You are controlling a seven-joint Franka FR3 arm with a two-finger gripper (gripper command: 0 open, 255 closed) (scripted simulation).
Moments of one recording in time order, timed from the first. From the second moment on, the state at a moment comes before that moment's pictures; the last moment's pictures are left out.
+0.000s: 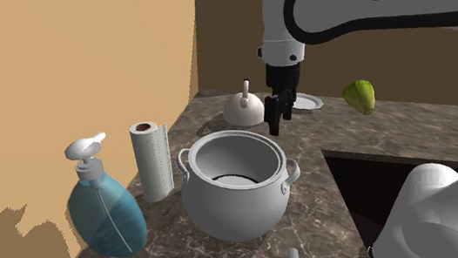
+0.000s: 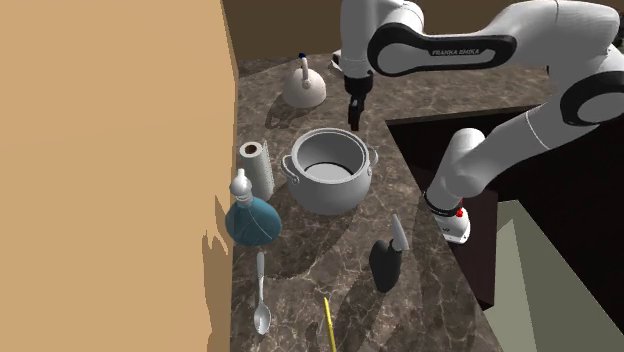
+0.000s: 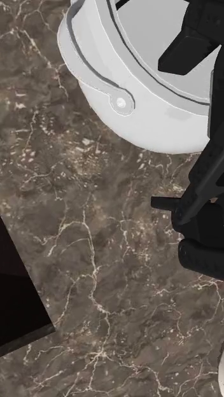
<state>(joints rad) 0.04 -0.57 0.12 -2.23 0.01 1.55 -0.01</state>
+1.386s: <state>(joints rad) 0.14 0.09 0.38 -1.53 -0.09 1.62 0.33</state>
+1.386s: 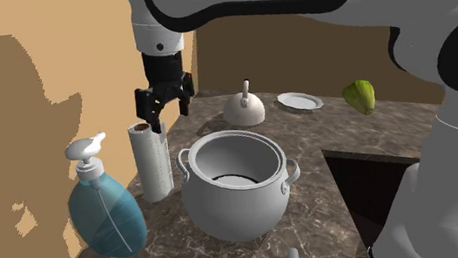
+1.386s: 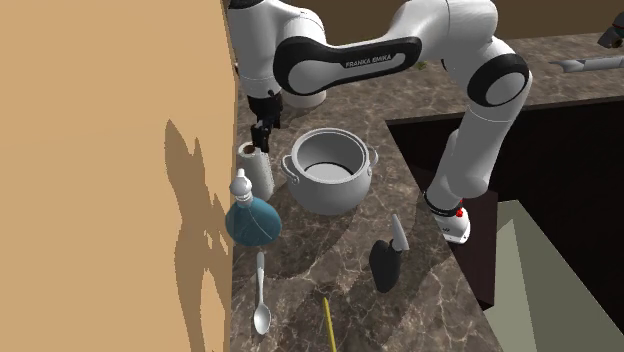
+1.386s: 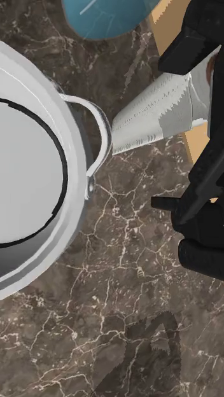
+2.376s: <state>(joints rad) 0.22 0.30 0.40 -1.34 -0.19 1.65 0.42</state>
